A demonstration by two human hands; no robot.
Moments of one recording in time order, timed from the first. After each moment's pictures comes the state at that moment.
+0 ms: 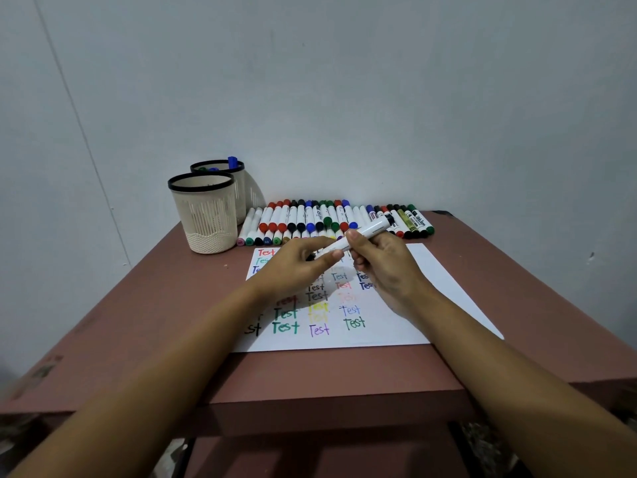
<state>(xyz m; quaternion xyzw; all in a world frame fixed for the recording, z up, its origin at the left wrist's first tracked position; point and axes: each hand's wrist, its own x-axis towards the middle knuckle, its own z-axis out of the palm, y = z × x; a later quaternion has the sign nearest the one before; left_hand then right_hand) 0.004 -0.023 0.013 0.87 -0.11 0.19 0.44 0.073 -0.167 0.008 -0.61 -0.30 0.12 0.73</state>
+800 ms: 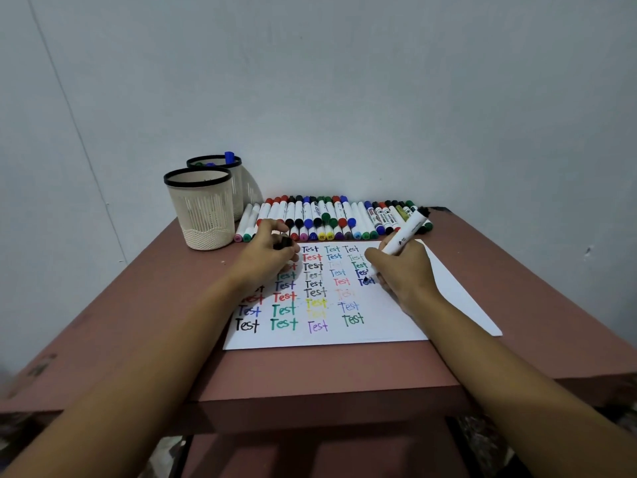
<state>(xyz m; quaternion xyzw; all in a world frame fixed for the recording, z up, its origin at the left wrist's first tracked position) 0.015 0.017 0.000 0.80 0.08 0.19 0.56 0.076 -0.182 0.002 -0.74 -0.12 0.00 0.66</state>
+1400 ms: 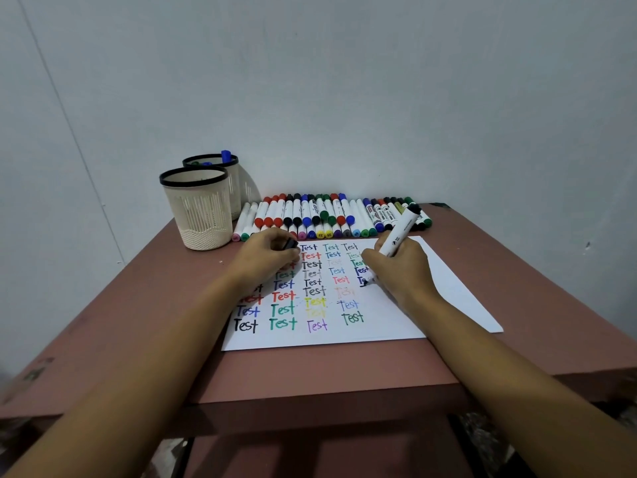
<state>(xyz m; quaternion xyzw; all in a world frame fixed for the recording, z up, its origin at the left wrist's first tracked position) 0.012 0.019 0.003 0.87 0.12 0.20 0.44 0.068 -0.182 0.003 -0.77 -0.15 -0.02 0.62</state>
